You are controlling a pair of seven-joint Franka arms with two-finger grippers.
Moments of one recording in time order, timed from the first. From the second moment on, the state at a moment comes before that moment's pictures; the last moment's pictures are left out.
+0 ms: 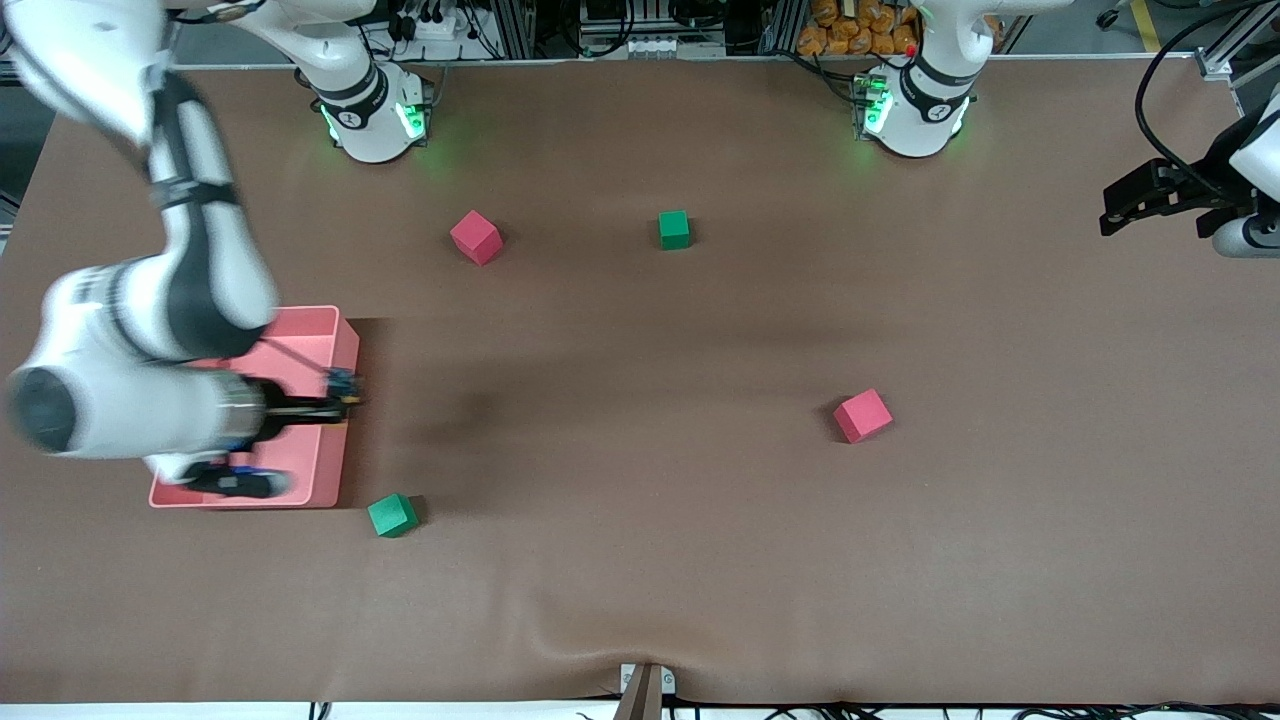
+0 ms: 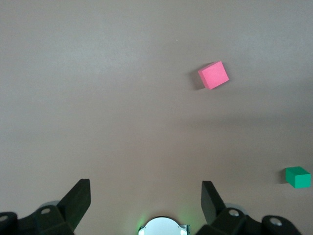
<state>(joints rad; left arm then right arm) -0.03 0.00 -0.03 -1.48 0.02 1.39 -0.01 0.17 0.54 0.03 -1.37 0.18 1.72 0.27</state>
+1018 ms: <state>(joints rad) -0.08 0.14 -0.17 -1.56 -0.04 1.39 -0.19 0.76 0.98 0.04 -1.18 0.21 2.26 0.64</state>
